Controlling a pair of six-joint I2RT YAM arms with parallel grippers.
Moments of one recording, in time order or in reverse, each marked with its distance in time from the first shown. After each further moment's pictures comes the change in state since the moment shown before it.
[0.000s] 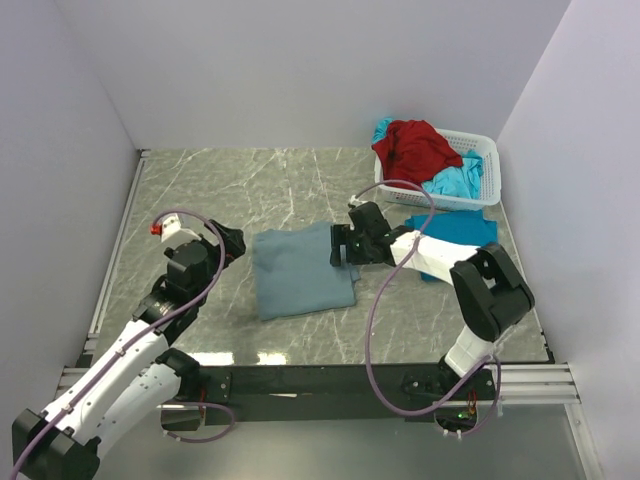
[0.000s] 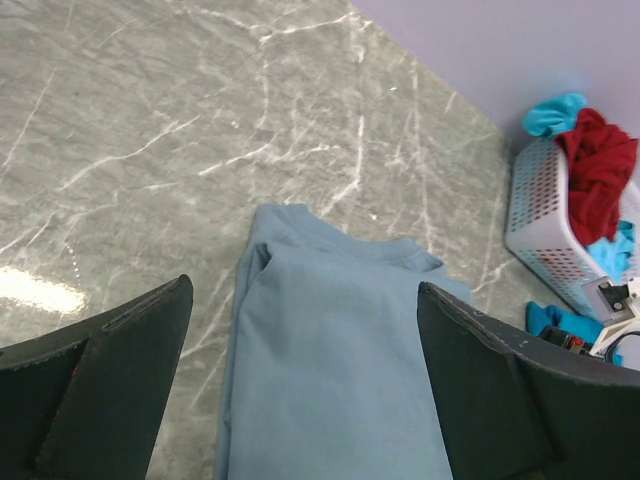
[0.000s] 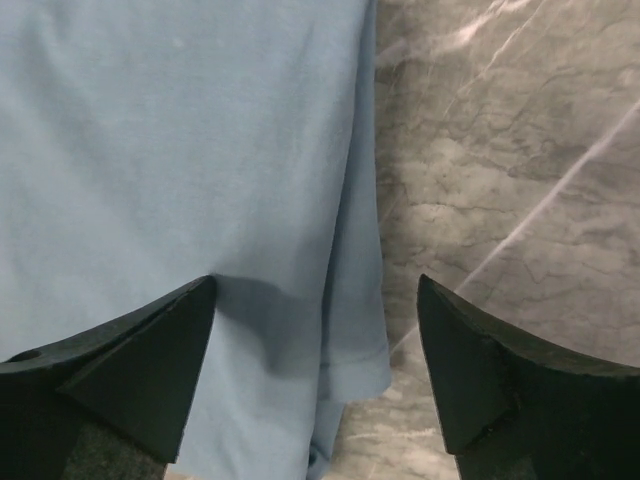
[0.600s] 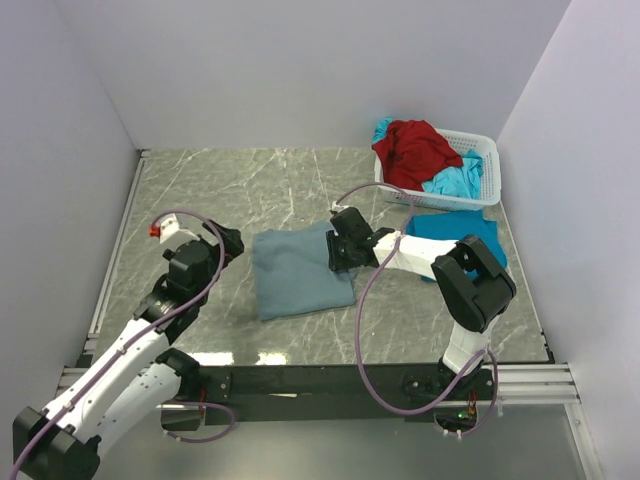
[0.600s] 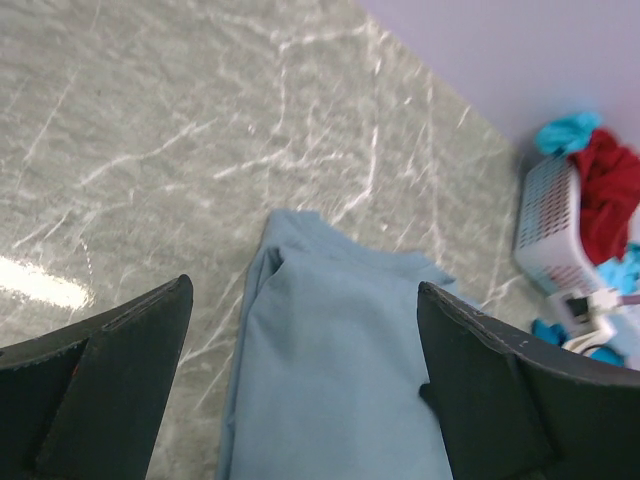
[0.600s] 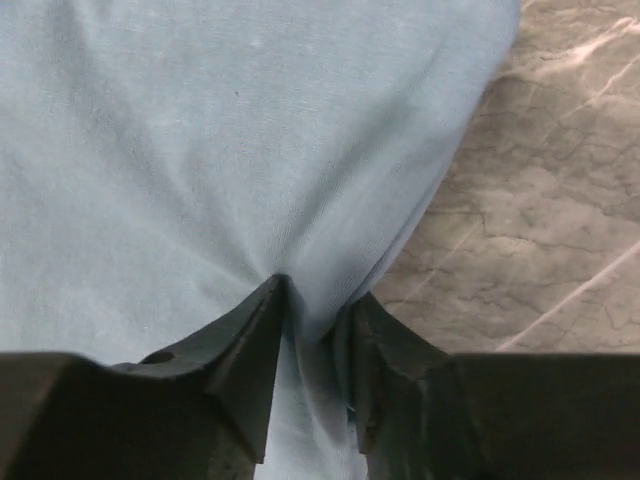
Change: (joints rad) left arm 0.000 0.023 0.000 -0.015 -0.038 -0.031; right arm 0.086 0.109 0.061 0.006 0.057 -0.032
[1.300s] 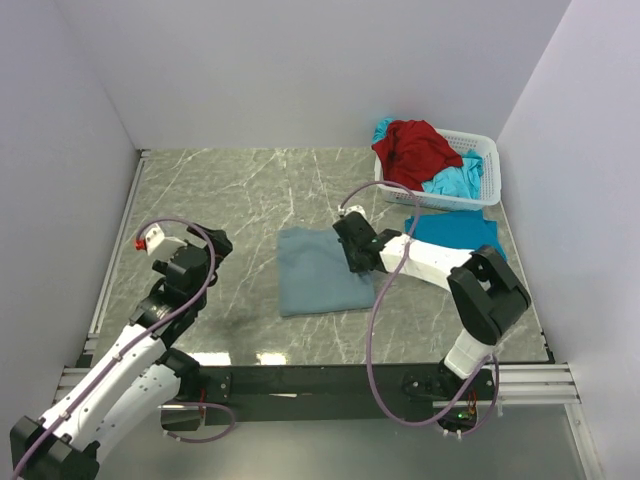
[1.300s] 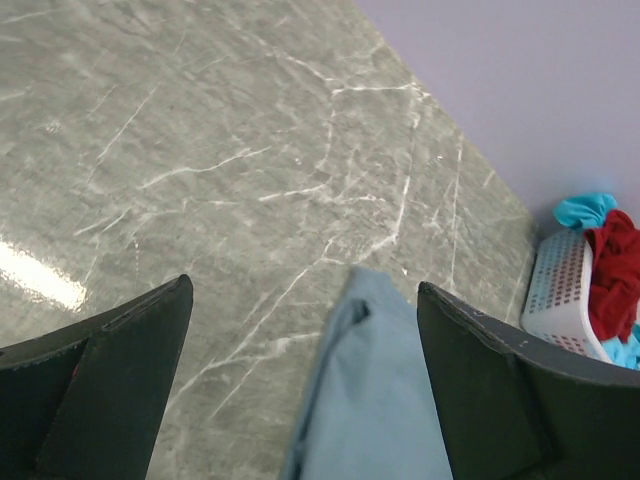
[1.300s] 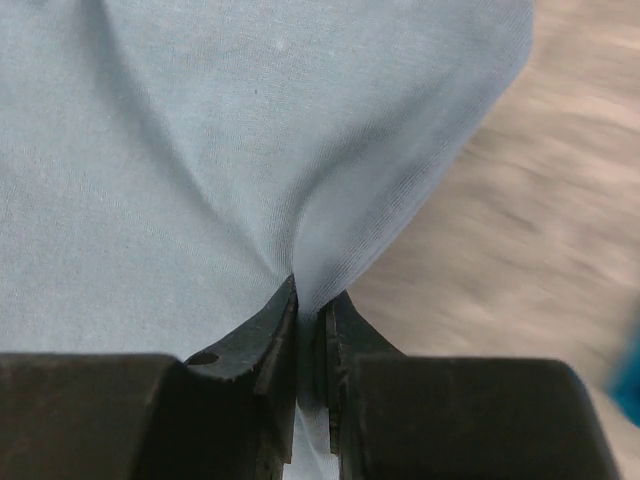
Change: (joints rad) left arm 0.001 -0.076 -0.016 -0.073 -0.151 -0.114; right arm 0.022 -0.084 -0.016 -0.140 0.238 -0.111
